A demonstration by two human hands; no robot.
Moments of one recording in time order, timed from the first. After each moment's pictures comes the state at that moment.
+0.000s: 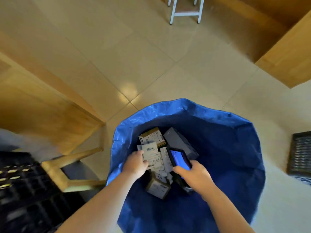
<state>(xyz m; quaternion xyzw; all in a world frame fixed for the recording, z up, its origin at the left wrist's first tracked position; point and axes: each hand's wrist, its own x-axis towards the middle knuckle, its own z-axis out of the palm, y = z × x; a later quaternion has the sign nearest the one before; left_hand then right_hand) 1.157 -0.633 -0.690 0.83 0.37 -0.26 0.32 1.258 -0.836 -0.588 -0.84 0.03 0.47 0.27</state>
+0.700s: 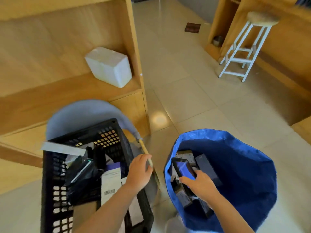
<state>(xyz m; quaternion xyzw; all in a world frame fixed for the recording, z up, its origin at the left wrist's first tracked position) 0.930 -0.604 -0.444 0.83 0.43 0.03 0.35 1.100 -0.769 -0.361 -0.84 -0.18 0.47 0.22</state>
